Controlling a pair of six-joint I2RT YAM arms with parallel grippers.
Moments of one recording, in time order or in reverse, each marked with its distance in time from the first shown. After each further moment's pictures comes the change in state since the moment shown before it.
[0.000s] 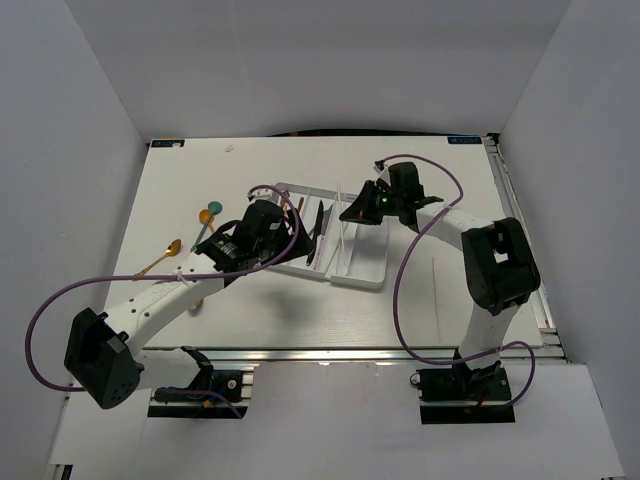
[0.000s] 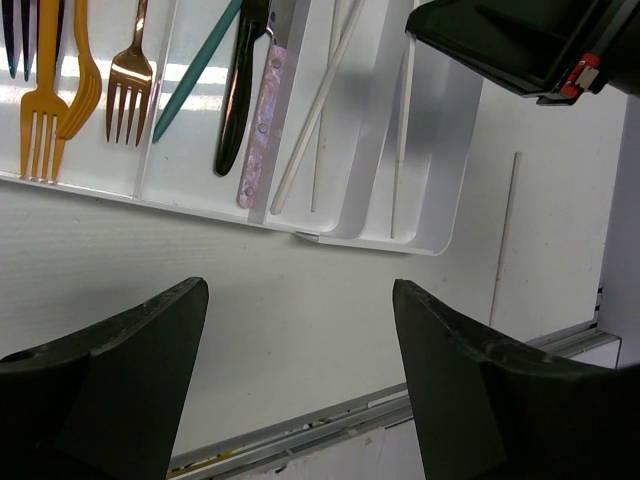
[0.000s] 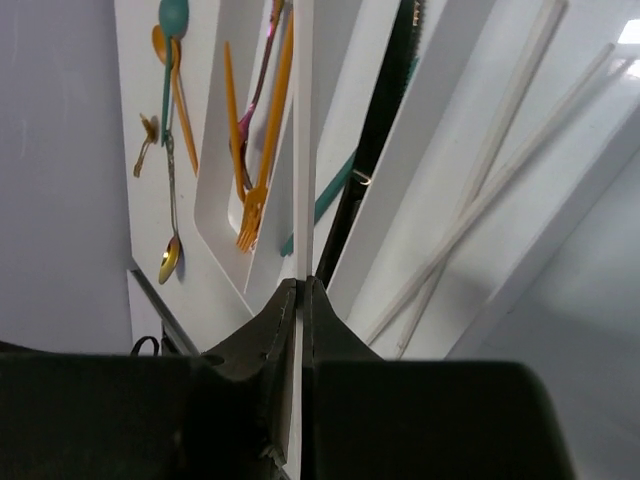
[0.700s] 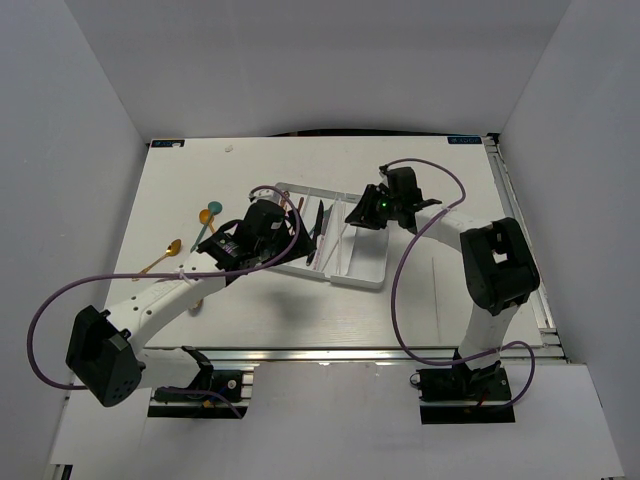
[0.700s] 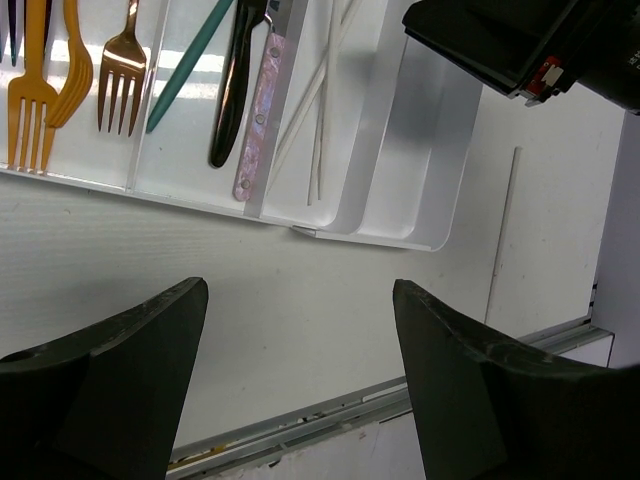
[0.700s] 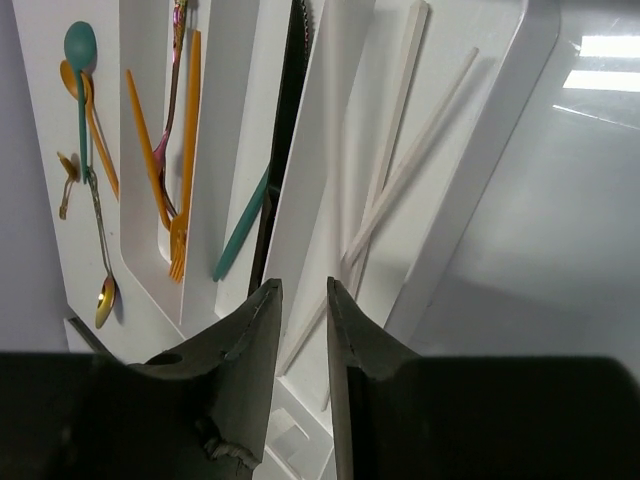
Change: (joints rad) left arm 0.000 0.013 0.005 -0.009 0.016 -0.023; right arm 0.012 0.002 -0.028 -0.050 0.188 -0.034
